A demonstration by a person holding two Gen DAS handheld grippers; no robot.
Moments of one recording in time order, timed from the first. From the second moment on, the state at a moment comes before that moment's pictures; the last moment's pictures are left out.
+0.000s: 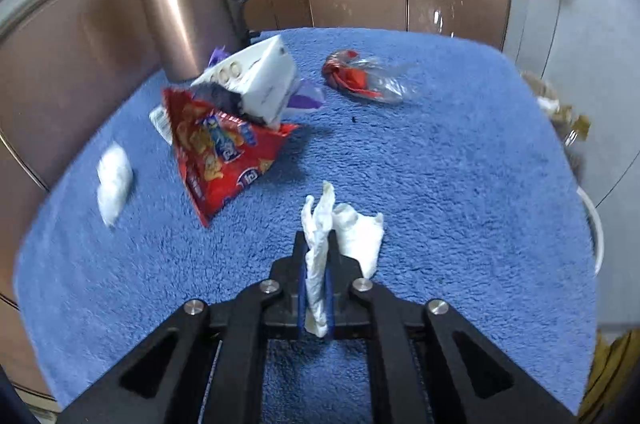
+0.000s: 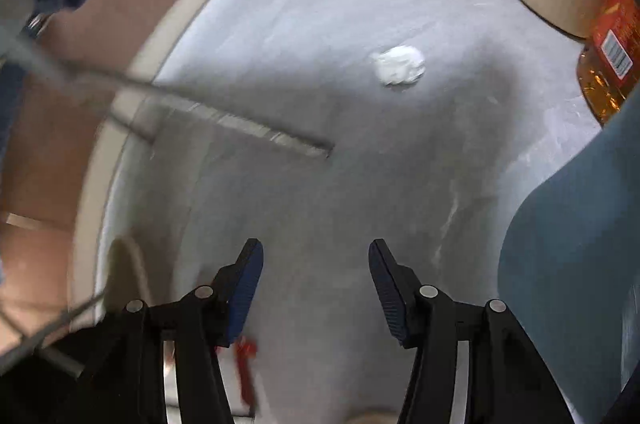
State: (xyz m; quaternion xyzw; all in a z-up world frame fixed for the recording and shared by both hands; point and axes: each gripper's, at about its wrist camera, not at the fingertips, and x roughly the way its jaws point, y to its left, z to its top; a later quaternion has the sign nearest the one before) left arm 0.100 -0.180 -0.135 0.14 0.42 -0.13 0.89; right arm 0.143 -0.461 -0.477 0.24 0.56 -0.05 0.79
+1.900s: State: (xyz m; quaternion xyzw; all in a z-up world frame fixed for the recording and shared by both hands) left arm 0.115 -0.162 -0.136 0.03 0.43 -0.13 0.89; right arm 0.198 -0.477 -0.566 0.19 0.57 -0.12 0.79
